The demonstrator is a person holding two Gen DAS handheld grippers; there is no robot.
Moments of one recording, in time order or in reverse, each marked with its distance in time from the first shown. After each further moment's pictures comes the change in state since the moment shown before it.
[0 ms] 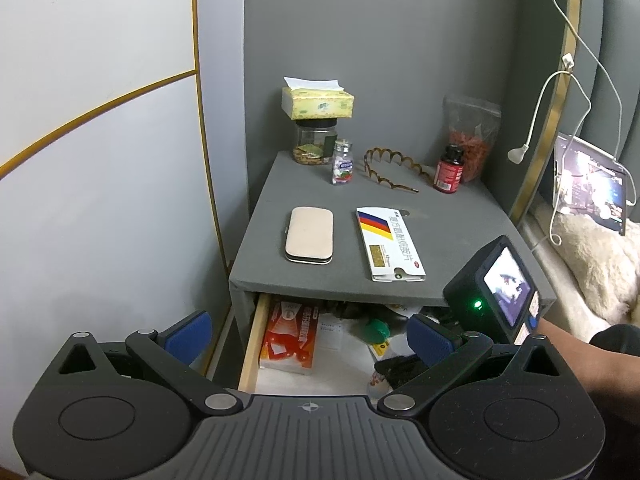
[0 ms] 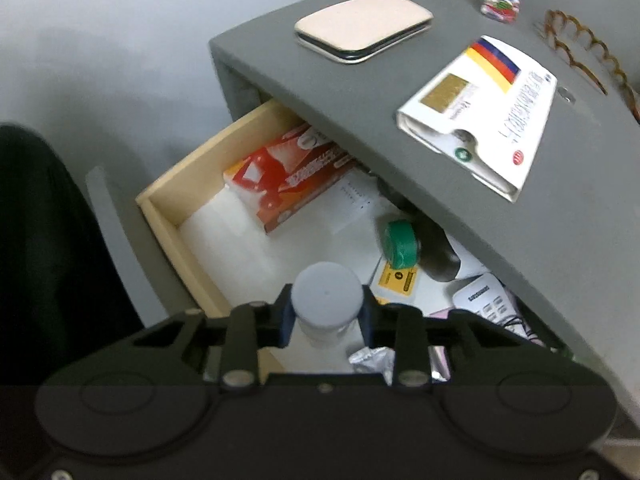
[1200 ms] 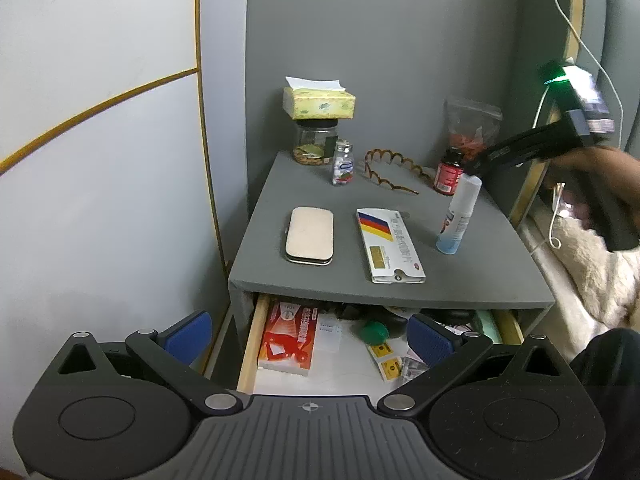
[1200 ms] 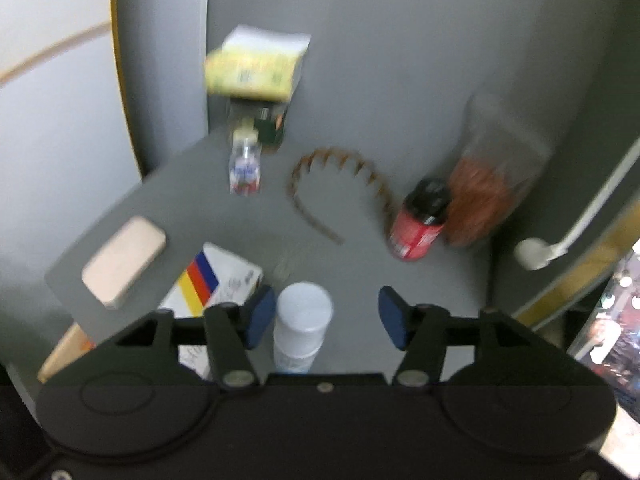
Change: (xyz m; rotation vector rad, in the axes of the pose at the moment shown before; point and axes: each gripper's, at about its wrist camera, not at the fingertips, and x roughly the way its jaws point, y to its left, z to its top) left arm 0.003 0.002 -0.001 -0.012 0.012 -0.003; right arm -0.157 -0.099 0.069 0.192 -0.319 -0.320
